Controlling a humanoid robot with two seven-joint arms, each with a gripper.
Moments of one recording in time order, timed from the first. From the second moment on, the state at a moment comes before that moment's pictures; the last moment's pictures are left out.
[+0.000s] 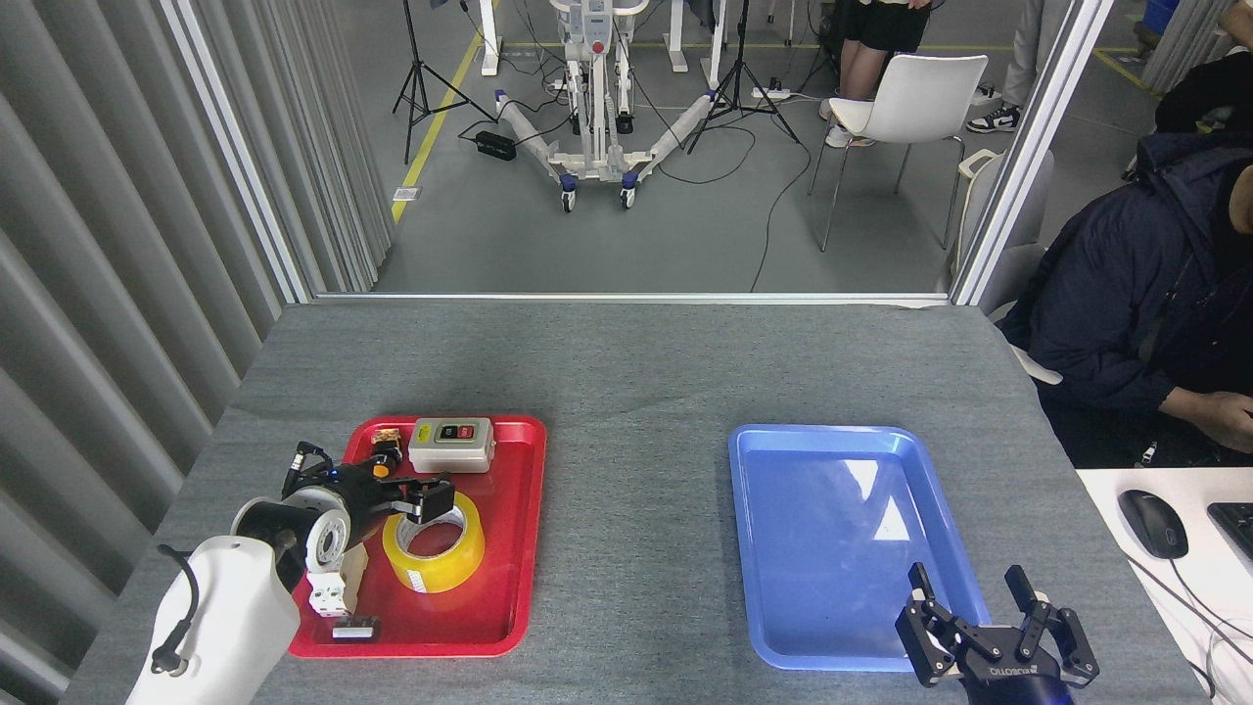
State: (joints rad) left arm -0.50 0.33 -0.31 -1.24 -1.07 -0.03 -0.71; right arm 0.21 -0.22 0.00 -1.73 1.23 0.03 -0.01
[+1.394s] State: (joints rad) left arm -0.69 0.33 -0.50 -0.85 -0.95 -0.10 -0.86; right arm 0.22 -0.21 0.00 -1.72 1.23 0.02 -0.01
